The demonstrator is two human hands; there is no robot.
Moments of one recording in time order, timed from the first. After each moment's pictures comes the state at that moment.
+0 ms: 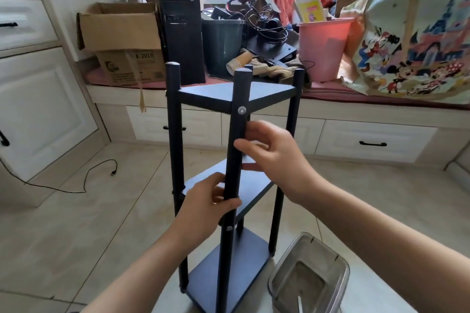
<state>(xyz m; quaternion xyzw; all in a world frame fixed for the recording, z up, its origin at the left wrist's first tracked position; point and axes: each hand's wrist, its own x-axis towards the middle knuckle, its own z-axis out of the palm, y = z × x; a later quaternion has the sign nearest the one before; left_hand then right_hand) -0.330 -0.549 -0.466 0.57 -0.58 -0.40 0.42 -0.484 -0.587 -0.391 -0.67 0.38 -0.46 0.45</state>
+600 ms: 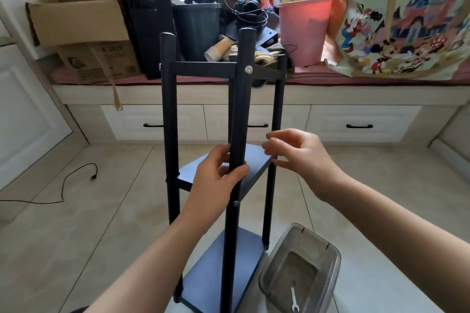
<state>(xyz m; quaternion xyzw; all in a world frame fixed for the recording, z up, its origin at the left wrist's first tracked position) -0.384 -0.598 -0.462 0.50 -0.55 -0.43 0.51 -0.562 -0.627 -0.429 -0.58 0.52 -0.45 0.44</state>
